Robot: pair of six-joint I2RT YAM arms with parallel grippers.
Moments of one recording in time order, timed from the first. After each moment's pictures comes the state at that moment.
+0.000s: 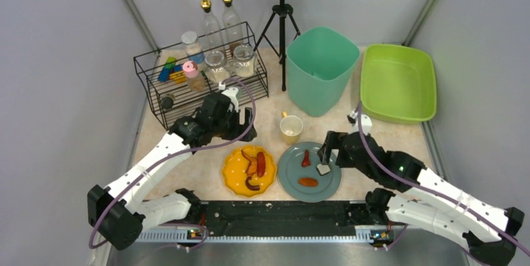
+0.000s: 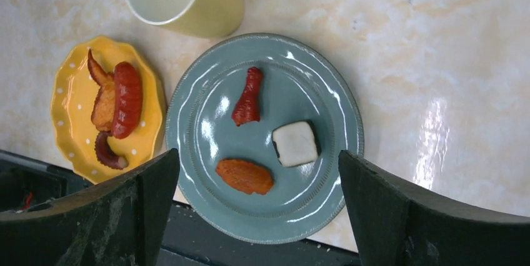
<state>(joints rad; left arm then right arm) -0.58 1.08 0.97 -0.66 0.04 -0.42 0.95 0.70 0.72 -0.75 0.39 0.75</state>
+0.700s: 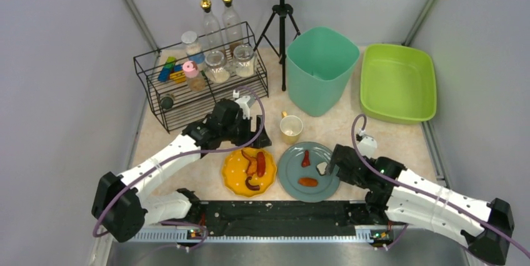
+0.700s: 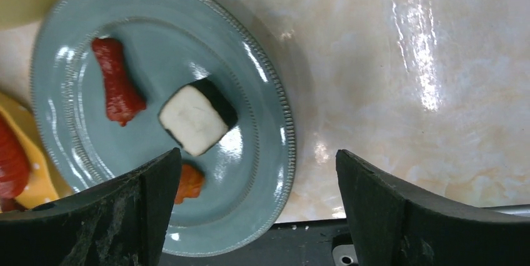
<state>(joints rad) -0.63 1.15 0.81 -0.40 0.26 -0.51 0.95 0.69 0.50 -0.90 0.44 1.23</state>
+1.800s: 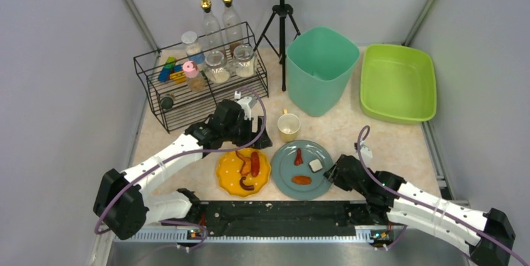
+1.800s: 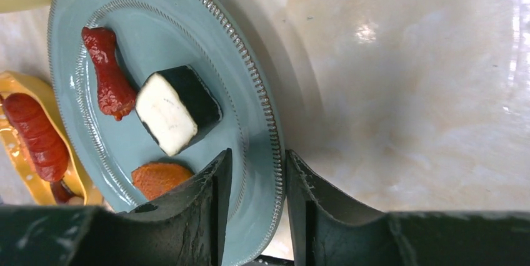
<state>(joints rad) -0.64 1.18 0.79 -0.37 0.27 -0.50 0.95 0.55 0.22 -0.60 0.34 1.30</state>
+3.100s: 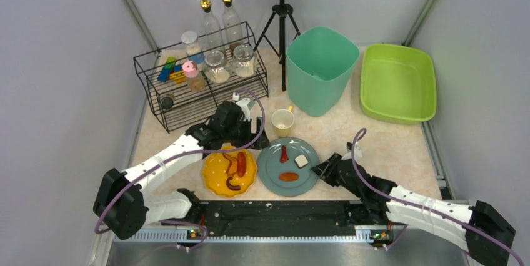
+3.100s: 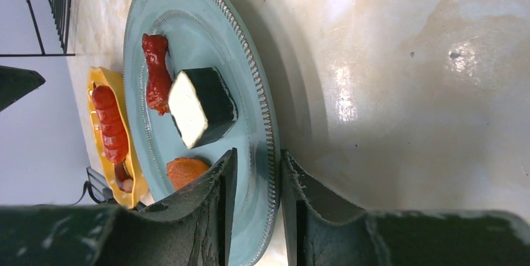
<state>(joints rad) -0.64 1.18 0.77 -0.37 0.23 -0.53 0.95 0.61 0.01 -0.01 0.28 1.27</state>
